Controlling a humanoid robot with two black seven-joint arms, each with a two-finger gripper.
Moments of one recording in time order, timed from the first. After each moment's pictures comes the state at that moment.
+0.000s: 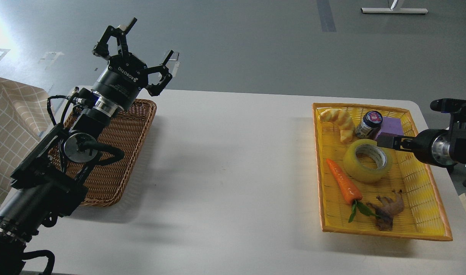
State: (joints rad) left arm -0.48 0.31 -1.19 -1.12 0.21 -0.49 -0.18; right arm 0.72 -0.79 0.55 1.26 -1.48 0.49 -0.31
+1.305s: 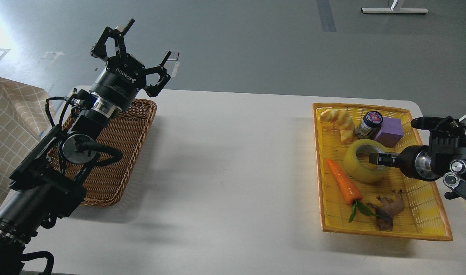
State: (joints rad) left arm -0.47 0.32 -1.20 -1.12 0.20 -0.49 -0.18; right arm 0.70 -0.69 0.51 1.17 -1.53 0.49 -0.29
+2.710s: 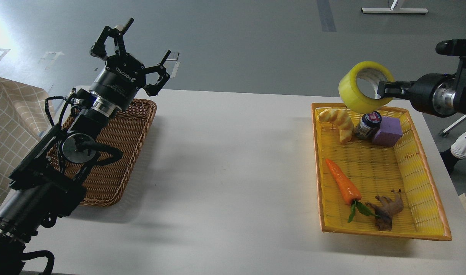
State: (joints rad) left arm -0.48 0.31 -1.20 -1.11 0.21 -0.49 -0.18; right arm 0.95 -0.75 0.58 1.33 -1.50 0.49 -0.29
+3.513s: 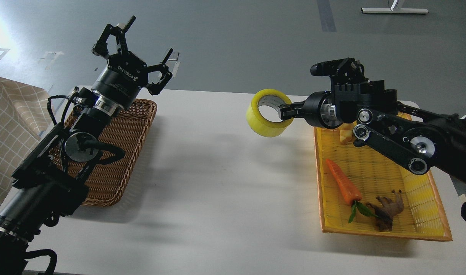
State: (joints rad) left arm -0.49 0.30 -1.20 -1.12 0.21 -0.49 -0.18; right arm 1.09 -0.26 0.34 1.09 -1.51 0.49 -0.29
